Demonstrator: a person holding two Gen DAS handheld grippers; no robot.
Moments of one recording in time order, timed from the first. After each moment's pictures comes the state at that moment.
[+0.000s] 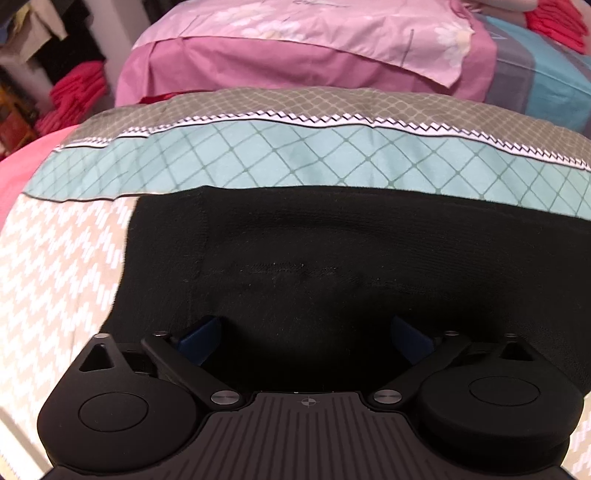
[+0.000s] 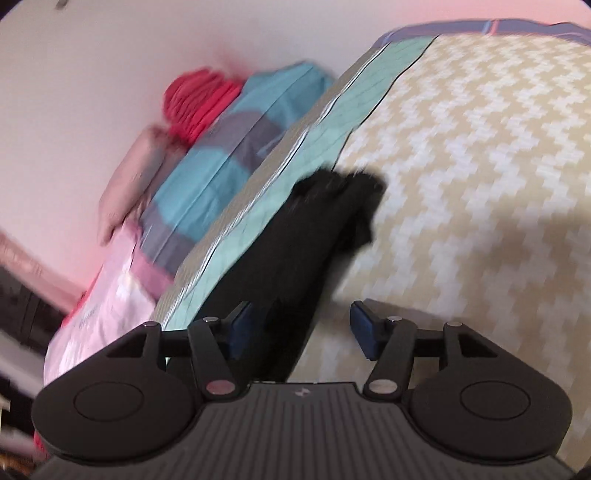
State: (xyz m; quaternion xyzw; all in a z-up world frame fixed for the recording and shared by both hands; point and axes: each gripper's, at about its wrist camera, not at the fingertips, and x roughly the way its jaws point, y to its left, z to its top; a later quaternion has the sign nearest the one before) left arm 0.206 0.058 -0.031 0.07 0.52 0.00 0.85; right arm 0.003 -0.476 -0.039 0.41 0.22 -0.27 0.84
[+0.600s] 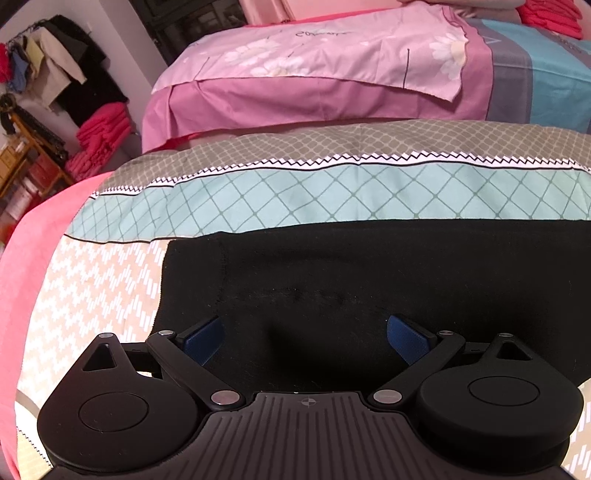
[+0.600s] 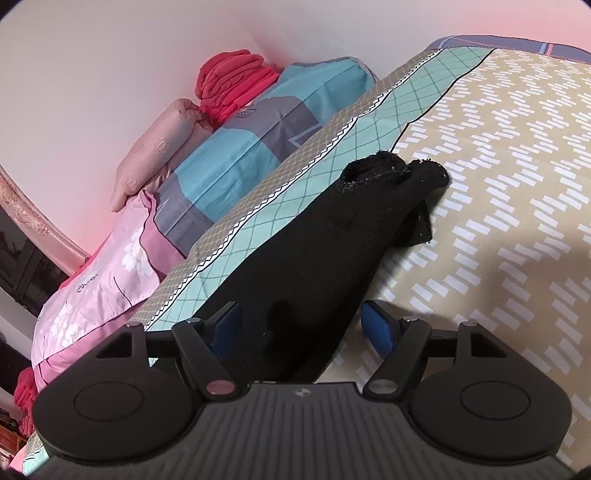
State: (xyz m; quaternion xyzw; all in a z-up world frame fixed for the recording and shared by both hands) left arm 0.189 0.022 -0.003 0.14 0.48 0.04 0.87; right arm 0.035 -0.471 -0.039 0.36 0.23 -0.25 0.87
